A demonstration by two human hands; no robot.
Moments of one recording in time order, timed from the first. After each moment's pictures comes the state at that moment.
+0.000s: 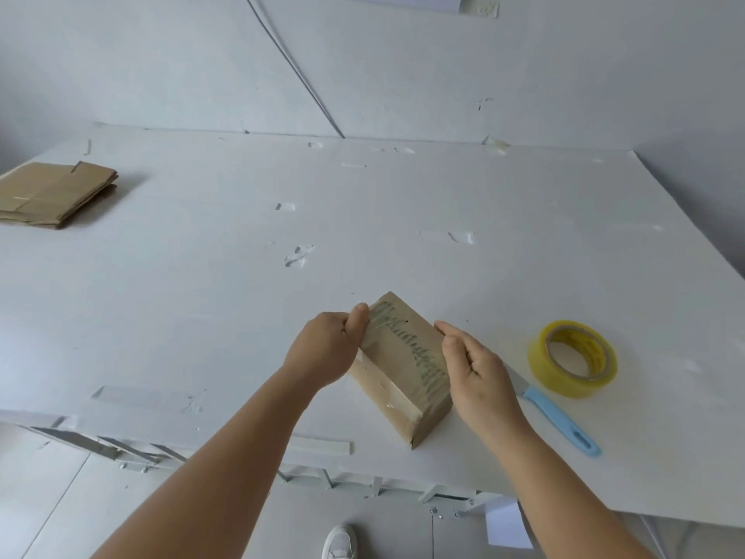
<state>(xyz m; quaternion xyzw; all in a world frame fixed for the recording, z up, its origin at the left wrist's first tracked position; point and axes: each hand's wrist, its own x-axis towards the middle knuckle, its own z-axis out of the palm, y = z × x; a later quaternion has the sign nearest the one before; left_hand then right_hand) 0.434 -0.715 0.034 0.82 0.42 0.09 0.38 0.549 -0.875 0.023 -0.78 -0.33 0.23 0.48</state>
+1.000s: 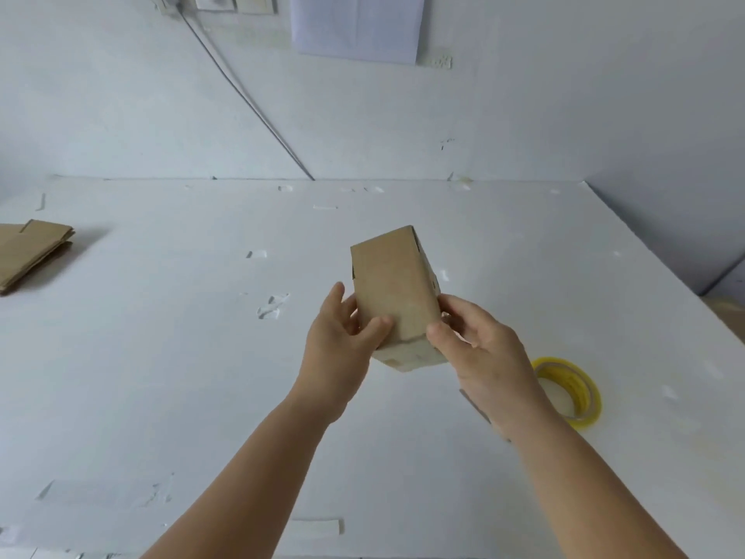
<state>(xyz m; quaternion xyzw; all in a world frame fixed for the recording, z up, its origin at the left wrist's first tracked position) 0.476 -0.722 0.086 0.66 0.29 0.28 0.64 0.585 -0.847 0.090 -0.74 -0.31 0.20 0.56</state>
